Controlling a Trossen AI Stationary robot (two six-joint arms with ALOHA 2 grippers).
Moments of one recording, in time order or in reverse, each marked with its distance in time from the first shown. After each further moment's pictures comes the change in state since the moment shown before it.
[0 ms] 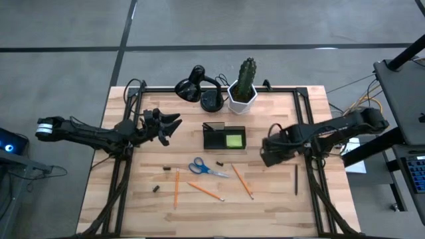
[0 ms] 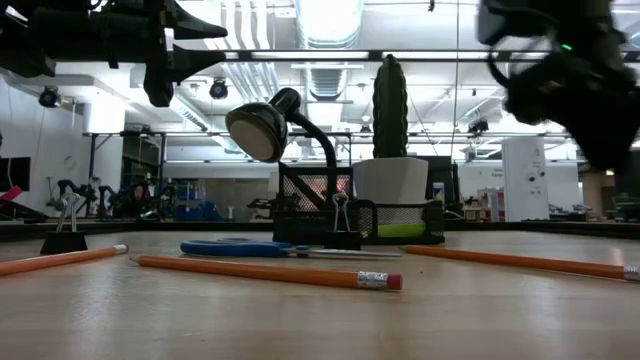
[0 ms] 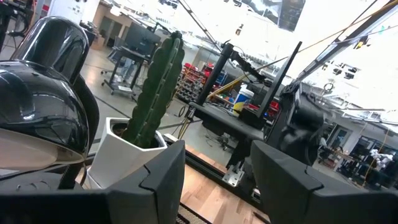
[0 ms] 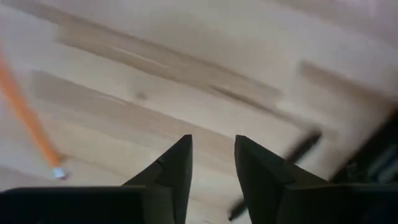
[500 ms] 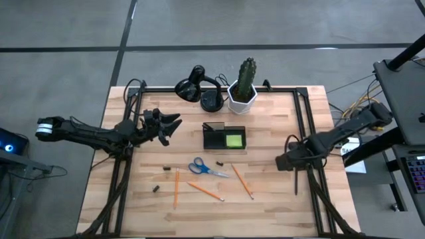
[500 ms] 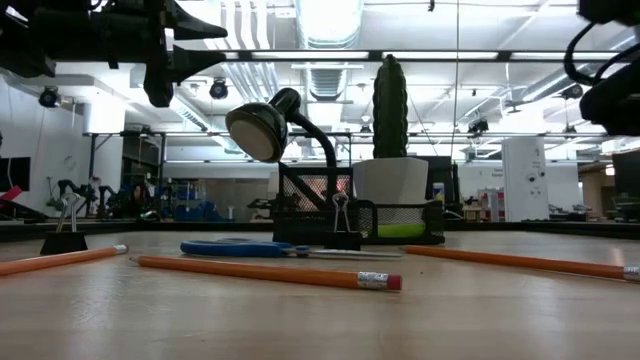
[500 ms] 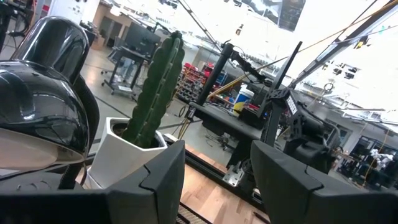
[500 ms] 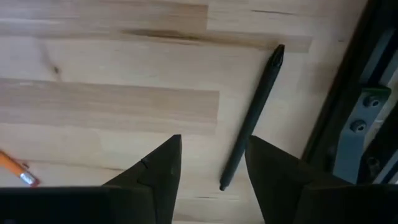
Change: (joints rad) left arm 0.000 0.000 0.000 -0.002 0.000 0.000; right arm 0.297 -0.258 -0.210 0.029 -0.019 0.605
